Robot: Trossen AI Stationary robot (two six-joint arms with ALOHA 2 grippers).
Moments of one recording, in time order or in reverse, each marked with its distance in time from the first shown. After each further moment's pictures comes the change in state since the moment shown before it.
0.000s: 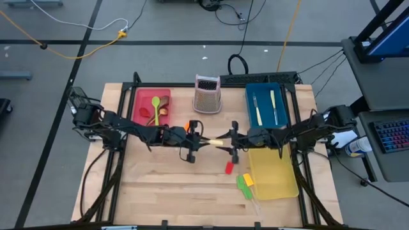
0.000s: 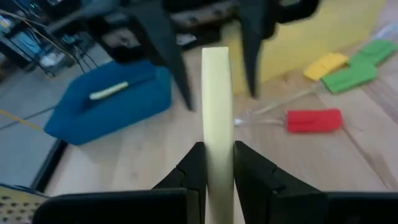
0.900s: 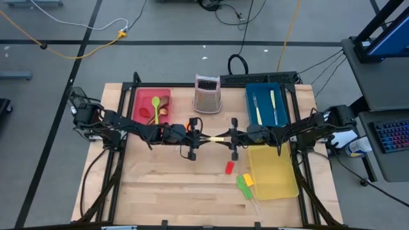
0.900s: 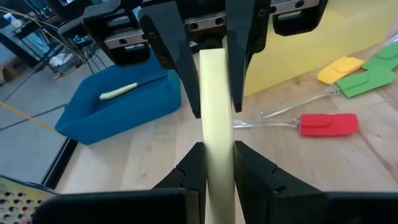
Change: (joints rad) left arm 0.027 0.001 -0.001 0.026 -0.004 0.004; right arm -0.048 0.000 0.000 0.008 -0.047 -0.059
